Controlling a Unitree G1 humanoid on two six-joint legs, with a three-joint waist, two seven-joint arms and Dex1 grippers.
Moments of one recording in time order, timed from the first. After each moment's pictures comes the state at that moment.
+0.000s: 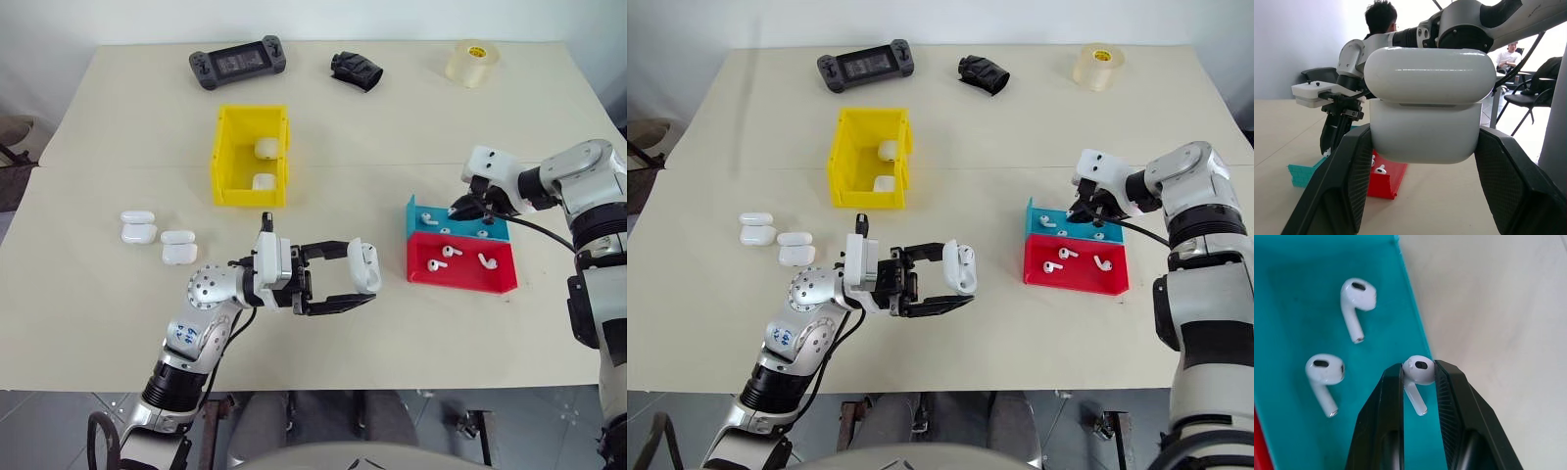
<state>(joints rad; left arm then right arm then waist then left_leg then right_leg) -0.29 0.30 -0.20 -0.22 -0.46 0.07 -1.01 -1.18 -0.74 0.27 1.20 -0.24 -0.04 1.30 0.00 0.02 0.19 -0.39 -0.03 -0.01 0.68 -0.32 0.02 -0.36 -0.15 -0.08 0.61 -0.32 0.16</state>
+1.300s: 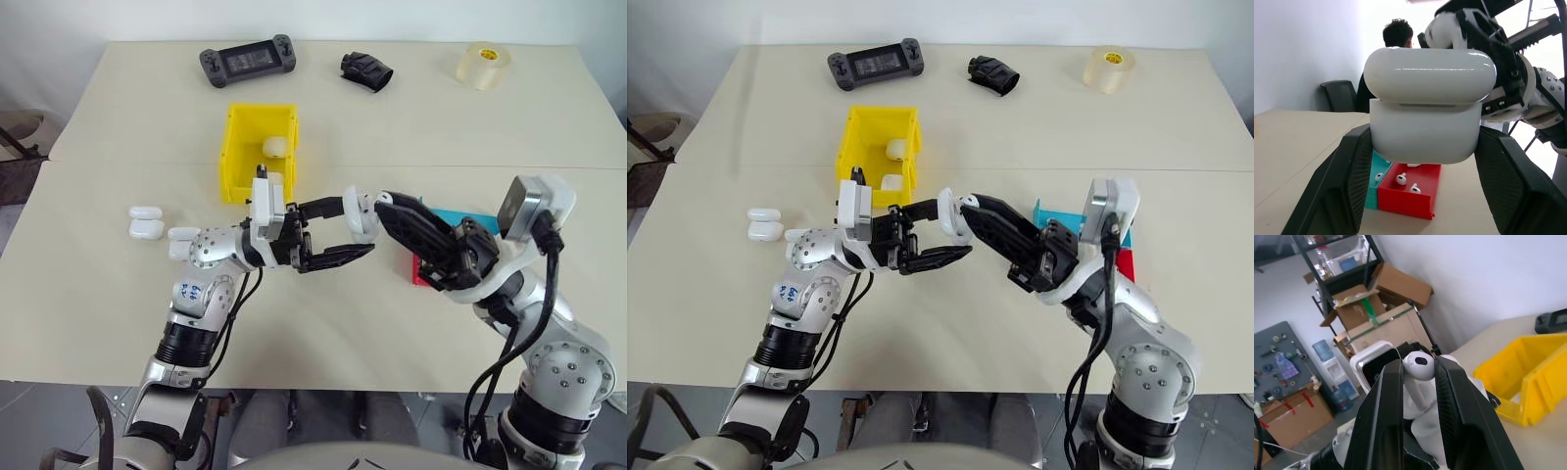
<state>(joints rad) -0.50 0.23 -0.11 -0.03 -0.52 0.13 -1.06 -0.18 -0.23 -0.31 -0.70 1.08 0.83 0.58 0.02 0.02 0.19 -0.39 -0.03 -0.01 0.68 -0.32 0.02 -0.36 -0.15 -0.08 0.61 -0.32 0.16</state>
